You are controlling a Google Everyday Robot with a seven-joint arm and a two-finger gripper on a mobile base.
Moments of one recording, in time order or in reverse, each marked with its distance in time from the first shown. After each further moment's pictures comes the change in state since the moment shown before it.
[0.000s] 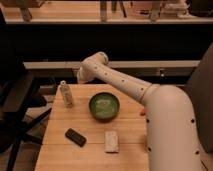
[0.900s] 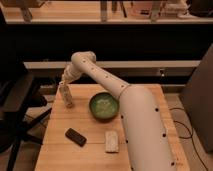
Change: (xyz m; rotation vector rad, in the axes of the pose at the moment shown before) arm 0.004 -0.079 0.043 0.220 -0.111 -0.185
